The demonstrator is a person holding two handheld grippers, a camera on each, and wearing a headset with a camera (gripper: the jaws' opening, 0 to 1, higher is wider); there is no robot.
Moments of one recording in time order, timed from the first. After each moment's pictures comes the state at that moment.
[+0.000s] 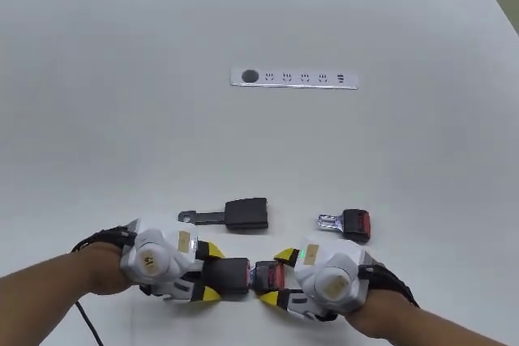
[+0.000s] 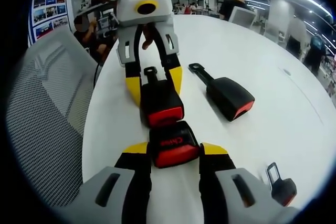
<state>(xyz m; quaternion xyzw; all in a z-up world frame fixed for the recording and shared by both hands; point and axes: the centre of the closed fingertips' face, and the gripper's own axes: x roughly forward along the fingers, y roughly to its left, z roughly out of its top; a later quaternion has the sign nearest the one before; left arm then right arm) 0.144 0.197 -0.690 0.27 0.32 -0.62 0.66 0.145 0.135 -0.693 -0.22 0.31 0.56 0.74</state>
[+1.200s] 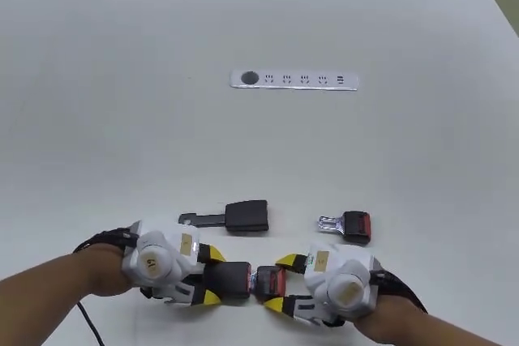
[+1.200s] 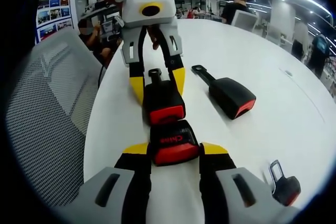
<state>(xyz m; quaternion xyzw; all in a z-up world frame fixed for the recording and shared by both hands) 0.140 0.196 -0.691 0.29 0.33 -0.62 0.65 0.140 0.135 -0.693 -0.20 0.30 0.57 0.74</state>
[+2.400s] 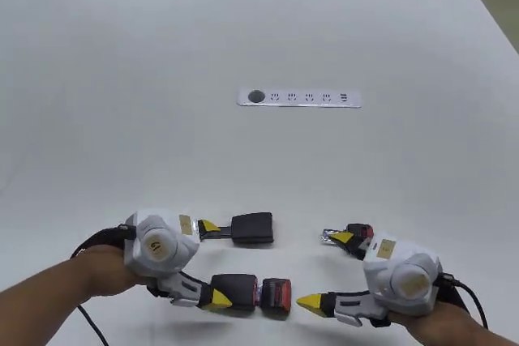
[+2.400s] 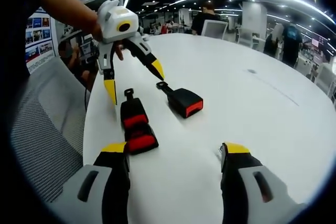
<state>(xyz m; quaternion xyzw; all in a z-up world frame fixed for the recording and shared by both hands) 0.177 0.200 -0.644 0.23 0.34 -0.53 0.74 0.178 0.072 -0.645 -0.13 0.28 0.49 0.81</state>
